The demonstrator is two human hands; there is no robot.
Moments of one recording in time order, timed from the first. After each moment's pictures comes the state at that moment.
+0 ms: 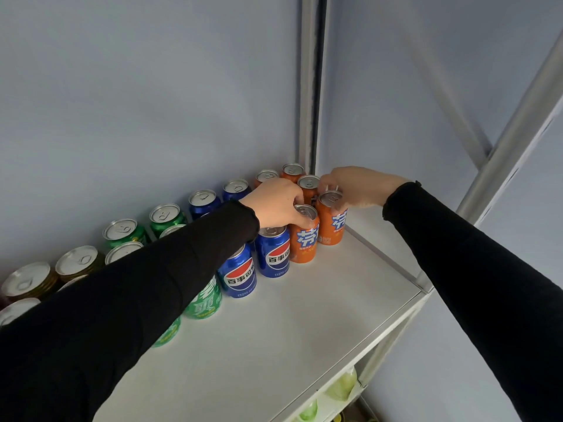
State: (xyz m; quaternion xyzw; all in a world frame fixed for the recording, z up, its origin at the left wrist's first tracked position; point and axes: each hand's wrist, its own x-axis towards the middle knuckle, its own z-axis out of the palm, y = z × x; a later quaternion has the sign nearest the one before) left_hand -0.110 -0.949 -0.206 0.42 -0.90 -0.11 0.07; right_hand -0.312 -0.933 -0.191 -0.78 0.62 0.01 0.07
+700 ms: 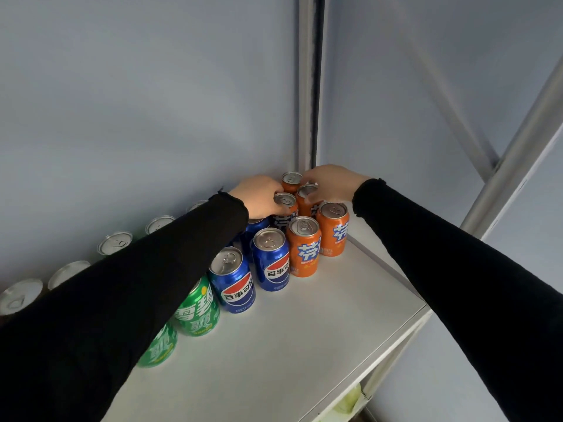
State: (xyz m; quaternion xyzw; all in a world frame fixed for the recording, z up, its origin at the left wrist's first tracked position) left_hand -0.099 -0.998 -0.203 0.46 -0.88 -0.08 0.04; right_hand -0.295 -0.990 -0.206 -0.78 0.62 -0.05 0.09
